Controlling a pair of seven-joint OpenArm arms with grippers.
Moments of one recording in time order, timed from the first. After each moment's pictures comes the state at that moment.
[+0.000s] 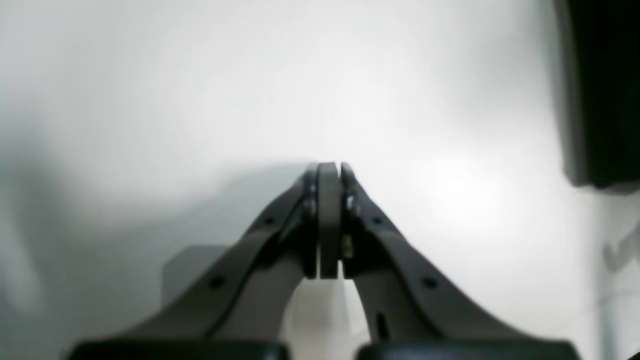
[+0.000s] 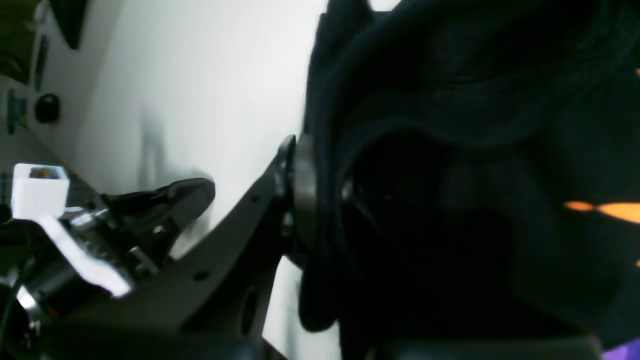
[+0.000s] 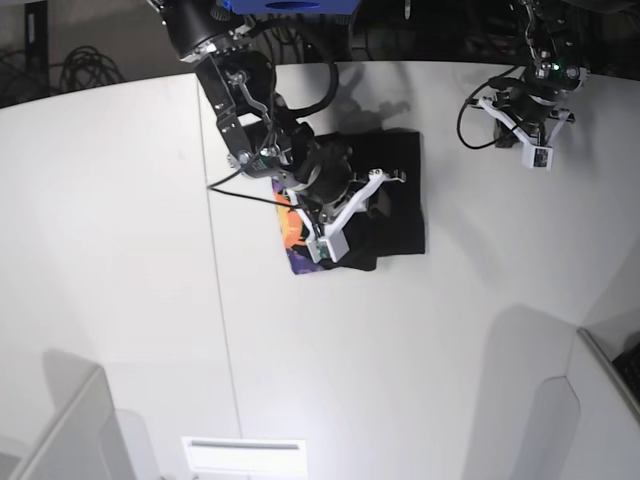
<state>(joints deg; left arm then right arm) 27.3 -9.9 -26.4 99.4 -17.4 -25.0 41.1 -2.3 -4.2 -27.1 96.8 30.8 -8.8 -49.2</state>
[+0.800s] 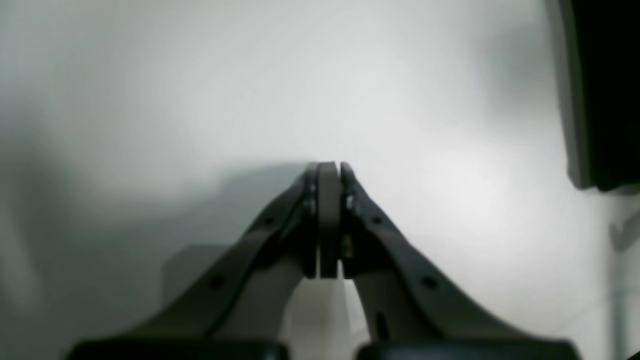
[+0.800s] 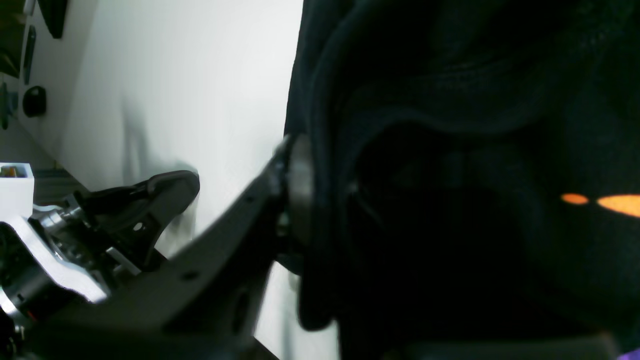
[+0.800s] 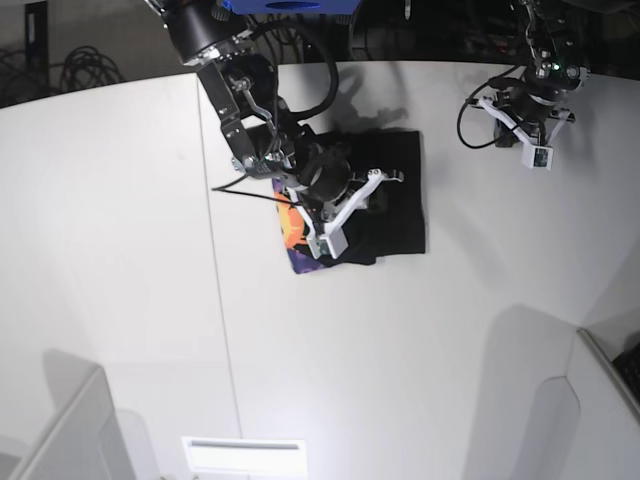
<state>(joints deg) 27.3 -9.9 -26.3 99.4 -17.4 -25.1 41.1 -1.6 -4.0 -27.0 92.6 31.0 -8.8 -48.9</state>
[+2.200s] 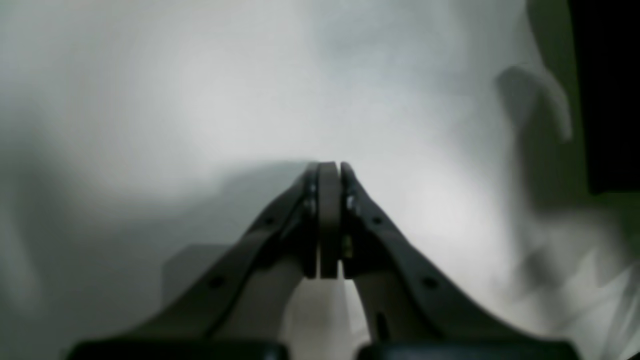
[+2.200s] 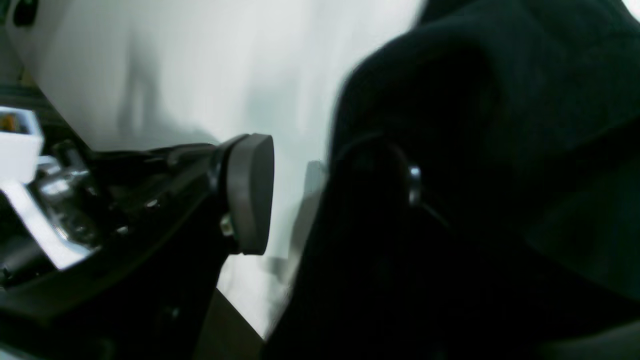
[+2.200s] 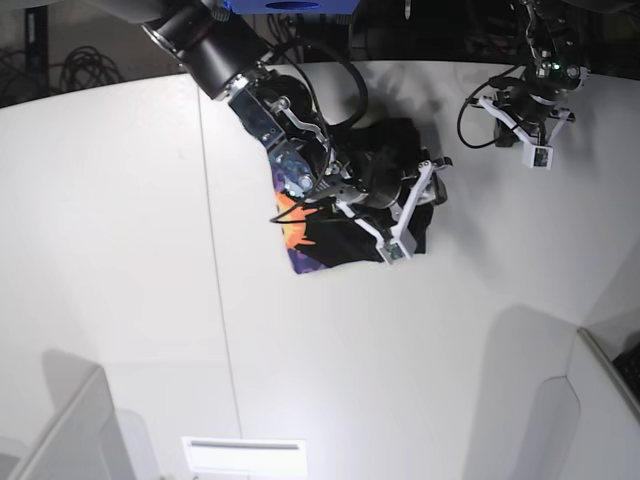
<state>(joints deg) 27.4 -9.9 -26.4 99.4 -17.4 -25.0 41.1 8.3 -5.8 -41.2 86.0 31.0 -8.7 -50.7</state>
